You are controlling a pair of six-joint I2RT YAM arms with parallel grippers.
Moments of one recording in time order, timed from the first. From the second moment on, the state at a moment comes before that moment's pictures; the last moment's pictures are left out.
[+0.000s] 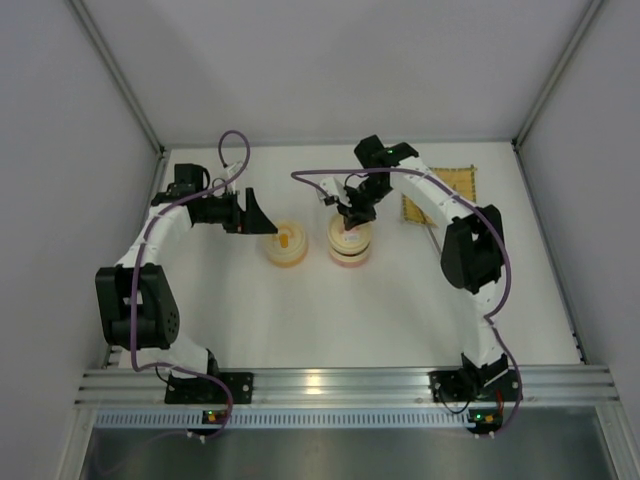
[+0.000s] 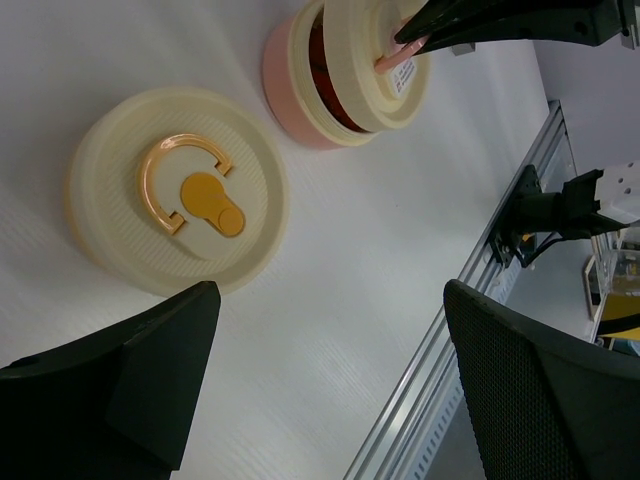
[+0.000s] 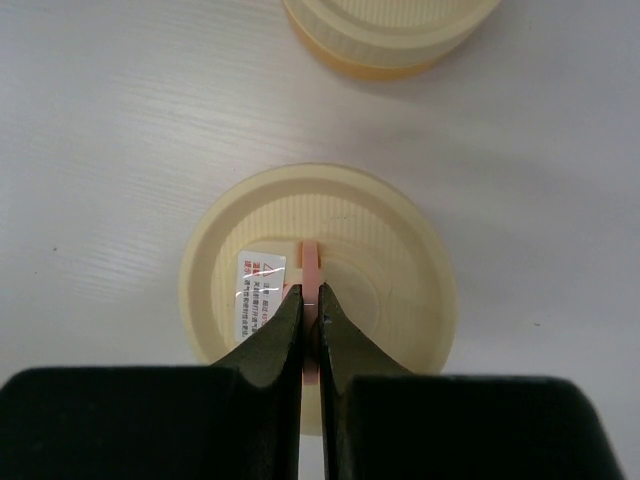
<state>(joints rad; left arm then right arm) 0.03 1.58 1.22 -0.65 1.00 0.08 0.50 2.12 1.96 -1.16 -0.66 -1.26</state>
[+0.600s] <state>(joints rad) 0.03 1.60 1.22 -0.65 1.01 0.08 0.49 2.15 1.98 -1.22 -0.66 -1.28</state>
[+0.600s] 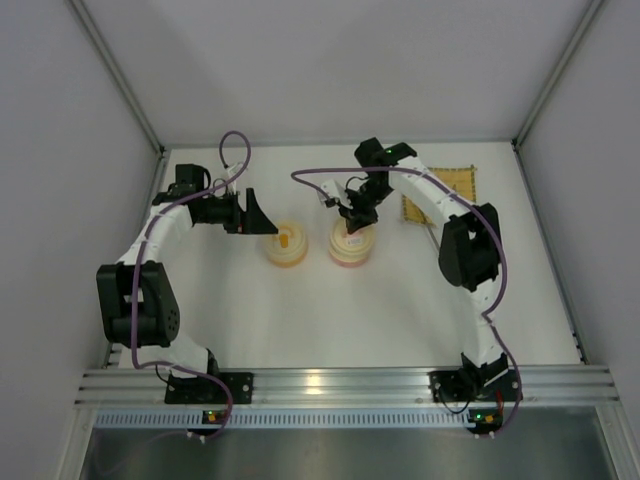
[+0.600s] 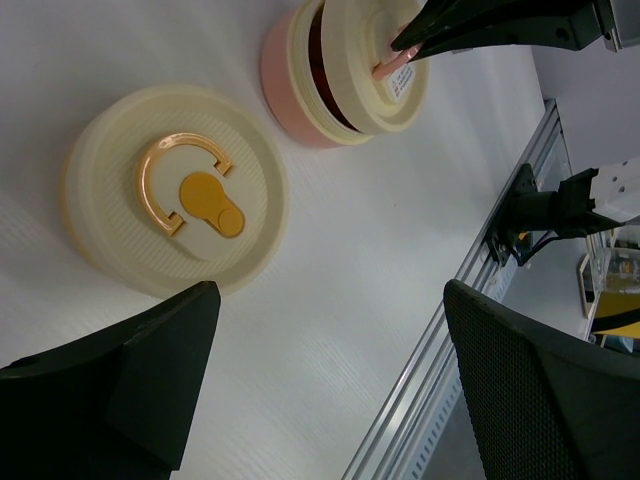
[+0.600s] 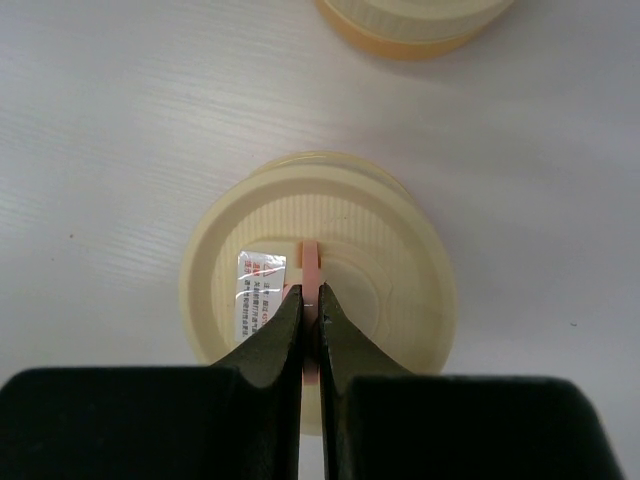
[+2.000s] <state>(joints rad) 0.03 1.62 1.21 -0.65 1.01 0.08 0.49 2.19 1.99 -1.22 -0.66 -1.21</state>
